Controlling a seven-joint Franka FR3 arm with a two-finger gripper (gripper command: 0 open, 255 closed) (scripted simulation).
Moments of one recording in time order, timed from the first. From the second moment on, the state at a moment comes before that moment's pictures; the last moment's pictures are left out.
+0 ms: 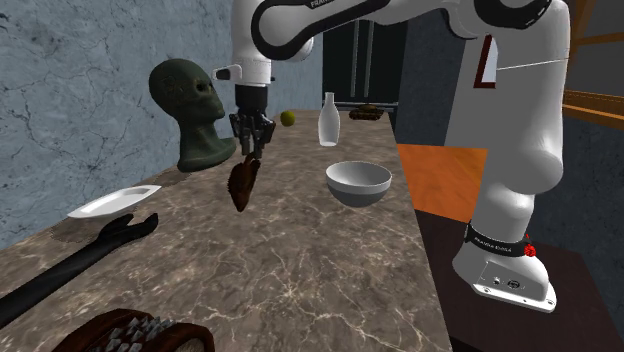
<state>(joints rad) 0.08 0.17 0.37 -1.76 -0.01 2.00 -1.11</state>
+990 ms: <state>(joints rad) -0.04 -0.34 0.22 -2.32 0.16 2.04 -1.45</state>
